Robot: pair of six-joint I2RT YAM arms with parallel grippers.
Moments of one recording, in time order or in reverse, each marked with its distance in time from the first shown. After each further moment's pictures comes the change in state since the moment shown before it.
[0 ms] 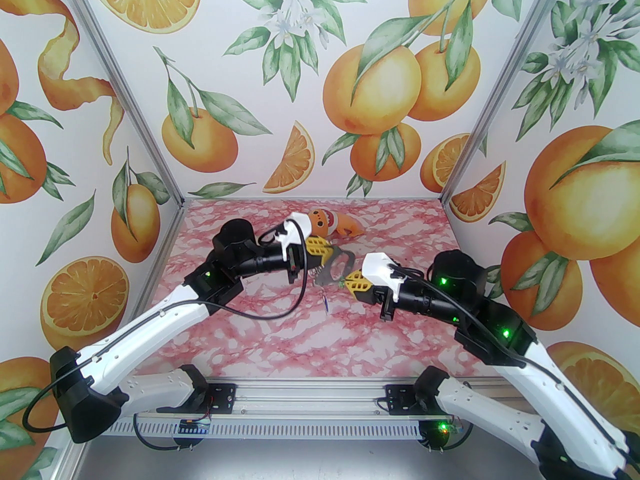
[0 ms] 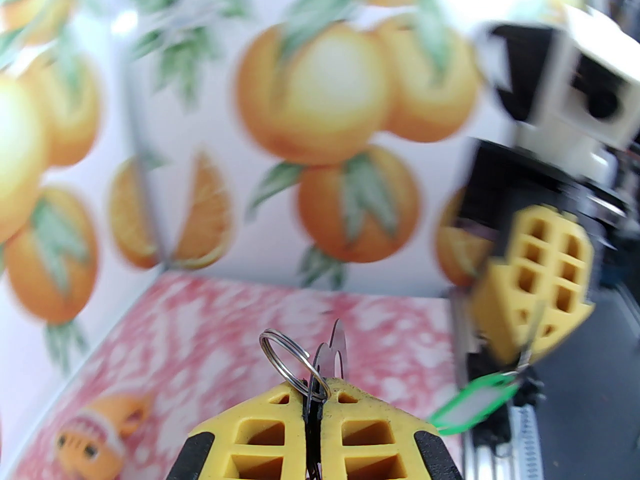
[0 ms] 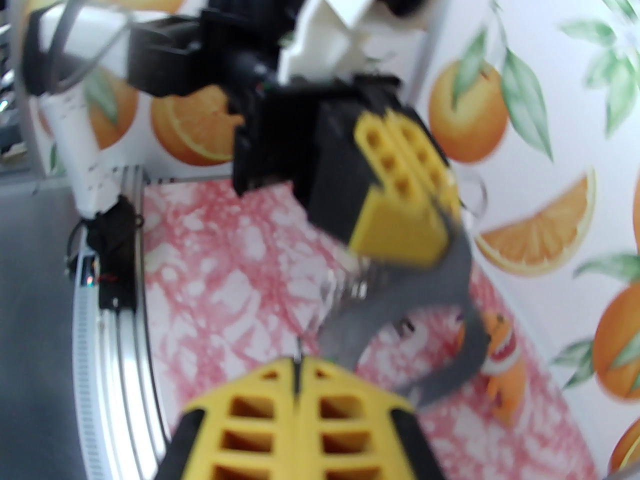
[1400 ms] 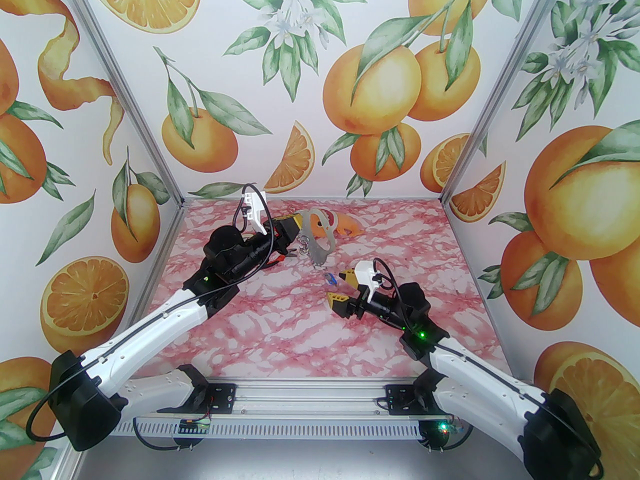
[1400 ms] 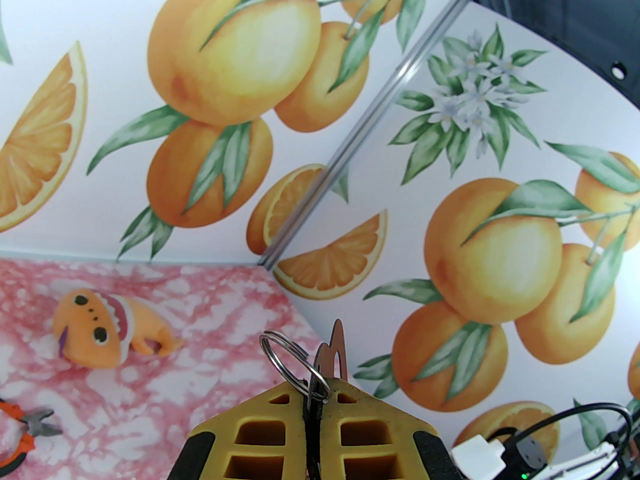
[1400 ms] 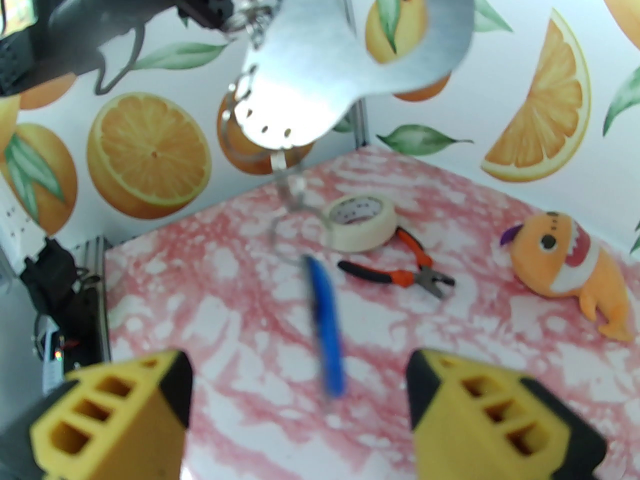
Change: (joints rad) left arm 0.035 -0.021 -0.130 0.210 -0.392 -0.621; right arm -0.113 0.142 -0.742 1.107 -0.108 0.301
